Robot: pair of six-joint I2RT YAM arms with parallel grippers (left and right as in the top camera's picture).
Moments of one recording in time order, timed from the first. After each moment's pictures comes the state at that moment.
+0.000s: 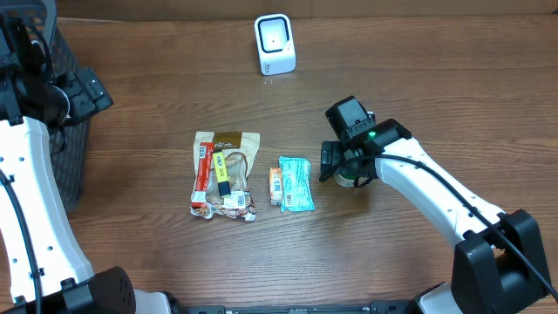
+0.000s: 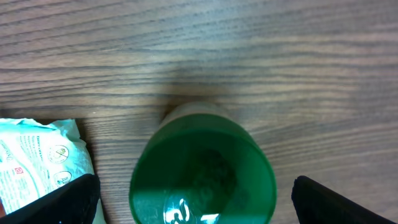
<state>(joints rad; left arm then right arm) 0.32 1.63 1.92 -1.38 -0.03 -0.26 0.46 1.66 1.17 -0.87 0.16 0.54</state>
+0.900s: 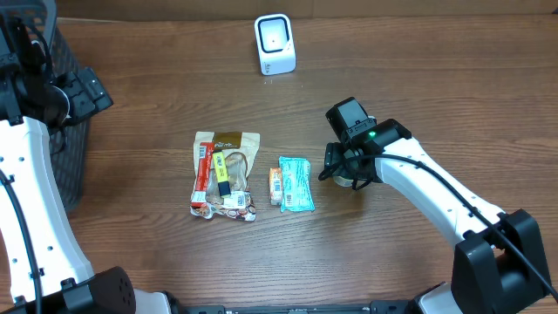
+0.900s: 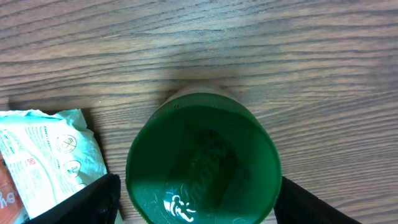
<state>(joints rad) 0.32 1.63 1.92 -1.38 -0.03 -0.26 0.46 1.66 1.17 -0.90 0.12 0.59</state>
